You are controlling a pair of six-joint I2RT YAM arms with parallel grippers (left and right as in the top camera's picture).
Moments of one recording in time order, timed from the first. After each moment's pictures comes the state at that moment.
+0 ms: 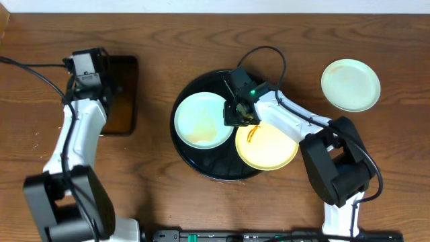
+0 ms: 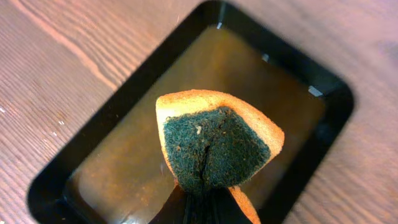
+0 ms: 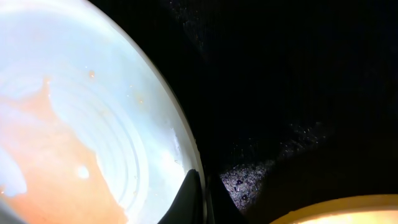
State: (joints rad) left arm 0.19 1.66 1.15 -0.42 -0.26 -0.39; right arm 0.57 2.05 1.39 -0.65 -0.12 0.58
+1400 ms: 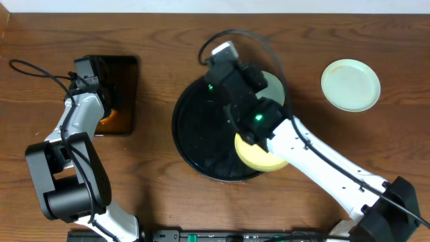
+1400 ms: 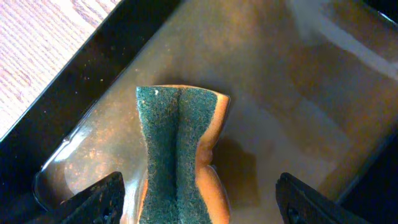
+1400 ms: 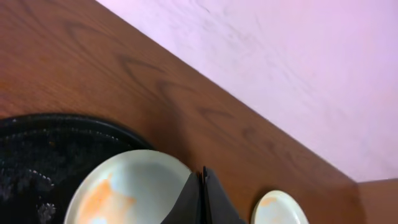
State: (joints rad) left arm 0.25 1.83 1.15 -0.42 -0.21 -0.38; right arm 0.80 1.66 1.39 -0.39 0.74 -0.18
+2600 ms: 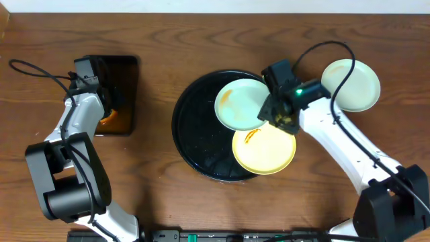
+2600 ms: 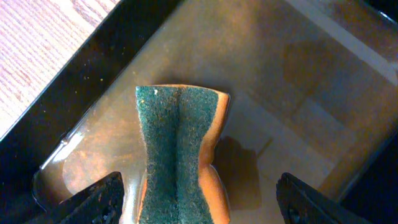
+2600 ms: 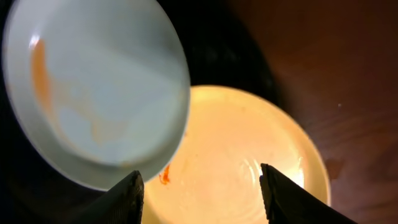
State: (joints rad) left arm 0.25 1.83 1.15 -0.42 -0.21 -0.38; right arm 0.46 1.68 1.29 -0.94 0.08 0.94
